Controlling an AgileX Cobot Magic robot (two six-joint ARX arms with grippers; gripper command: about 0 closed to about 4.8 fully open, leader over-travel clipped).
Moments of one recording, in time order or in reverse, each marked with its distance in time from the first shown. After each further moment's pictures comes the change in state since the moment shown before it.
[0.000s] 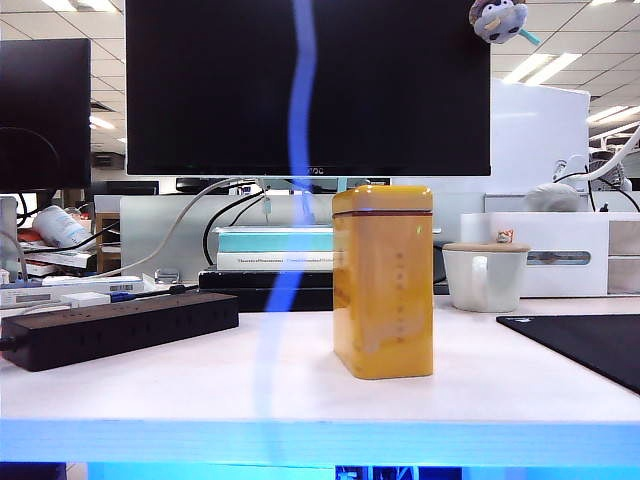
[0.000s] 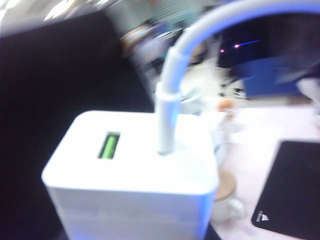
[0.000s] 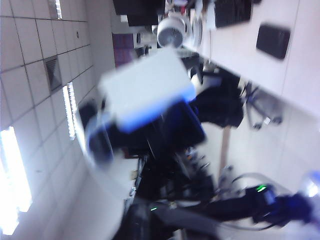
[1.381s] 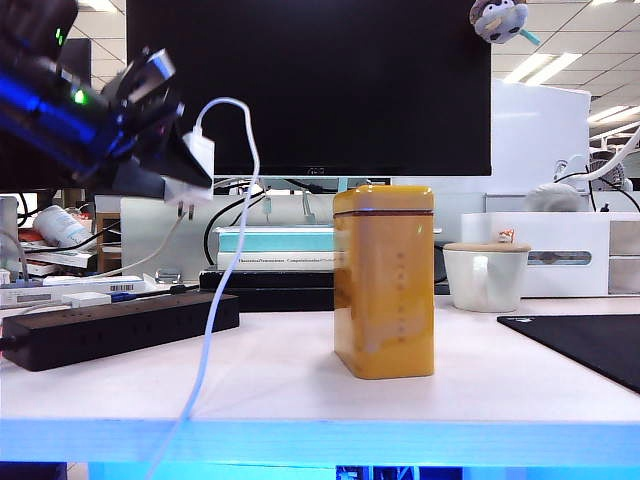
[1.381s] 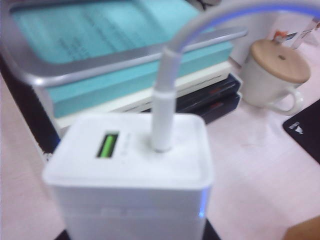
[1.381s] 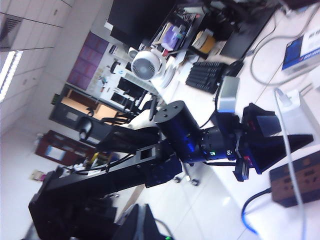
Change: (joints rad) left arm 0.114 0.340 -0.120 -0.045 -0.123 -0.344; right arm -0.014 -0.002 0.000 0.000 0.112 -0.514
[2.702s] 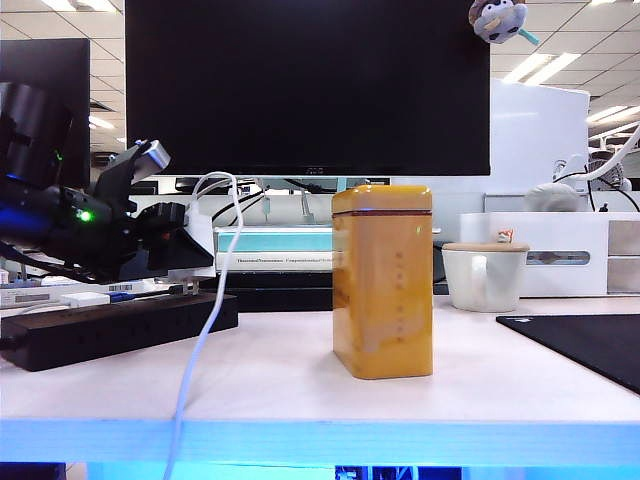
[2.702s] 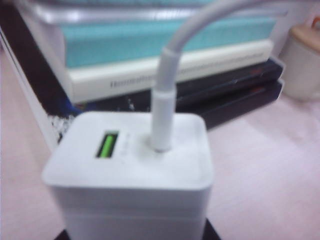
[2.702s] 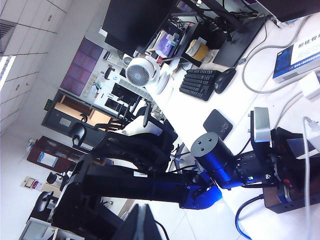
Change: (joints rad) left arm 0.002 0.299 -0.185 0.616 -0.040 -0.043; right arm 0.002 0.000 0.000 0.000 0.032 -0.008
